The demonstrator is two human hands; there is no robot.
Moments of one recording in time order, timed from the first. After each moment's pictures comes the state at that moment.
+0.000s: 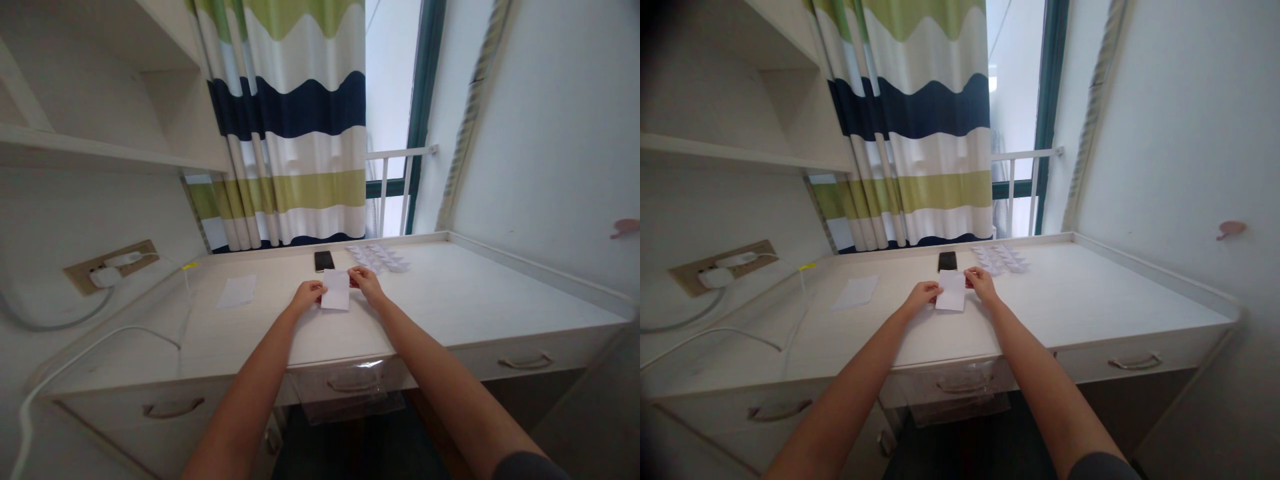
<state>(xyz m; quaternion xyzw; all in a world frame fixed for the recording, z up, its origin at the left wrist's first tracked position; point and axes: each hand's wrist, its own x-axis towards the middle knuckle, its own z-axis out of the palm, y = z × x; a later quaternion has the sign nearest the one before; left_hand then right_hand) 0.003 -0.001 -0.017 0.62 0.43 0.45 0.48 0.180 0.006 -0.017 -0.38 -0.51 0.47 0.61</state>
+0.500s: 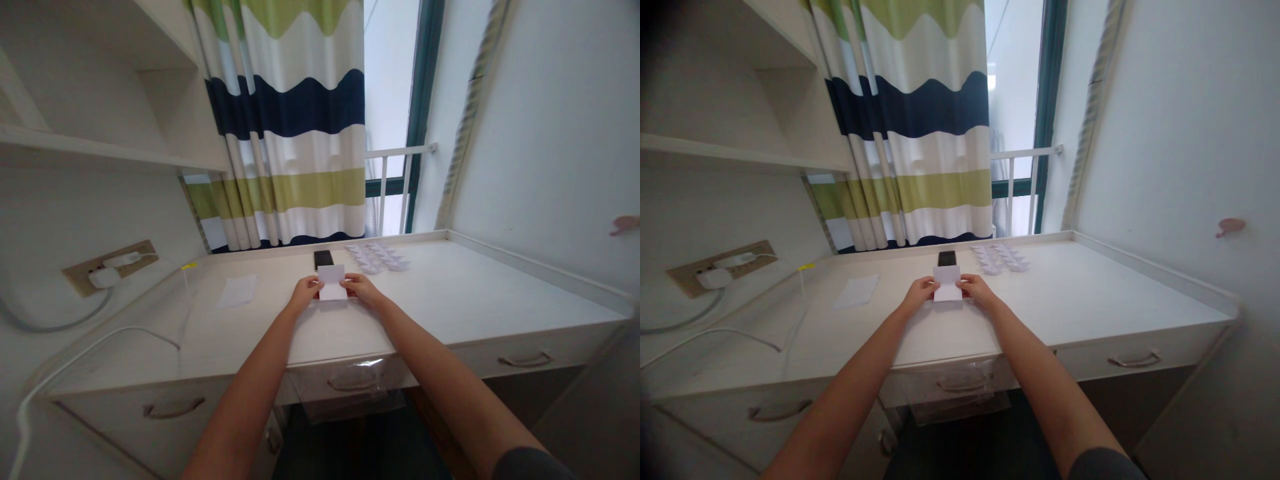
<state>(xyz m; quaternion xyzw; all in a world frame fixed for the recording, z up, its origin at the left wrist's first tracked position) 0.001 0.001 -0.018 0.58 0.41 0.51 0.49 0.176 0.003 -0.022 -0.35 -0.54 0.59 0.49</state>
